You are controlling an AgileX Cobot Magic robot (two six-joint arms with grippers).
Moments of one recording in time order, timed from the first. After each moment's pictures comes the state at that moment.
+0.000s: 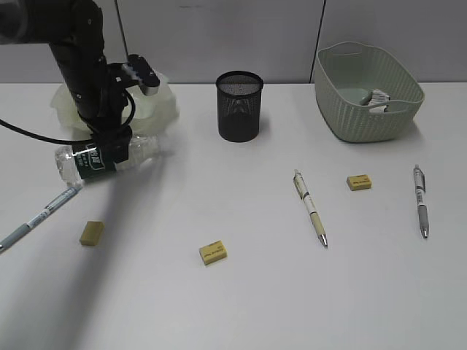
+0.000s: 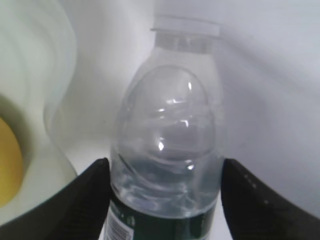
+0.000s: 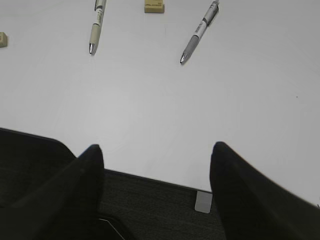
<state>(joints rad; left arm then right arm) -0.31 2.22 -1.76 0.05 1.02 0.72 0.31 0.21 -0.54 -0.04 1.11 0.05</state>
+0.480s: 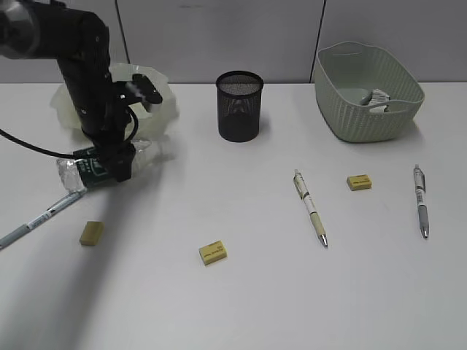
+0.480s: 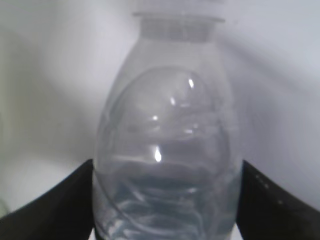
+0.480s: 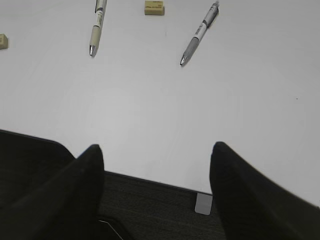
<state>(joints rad) -0.31 2.27 -1.75 0.03 1.05 0.72 0.31 0.21 -0.54 -0.04 1.11 0.05</state>
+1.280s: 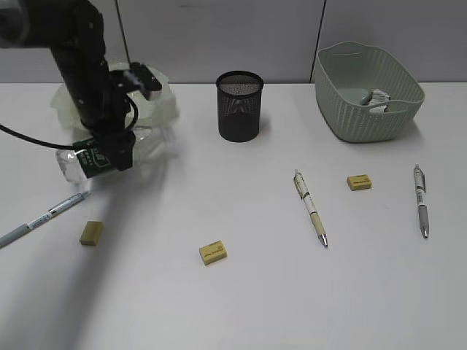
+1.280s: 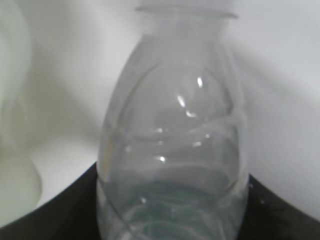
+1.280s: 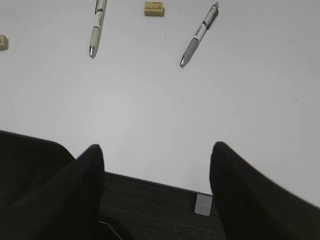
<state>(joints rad) -0.31 2.21 -1.74 0.00 1.05 0.71 0.31 0.21 -0.54 -0.05 1.11 0.05</state>
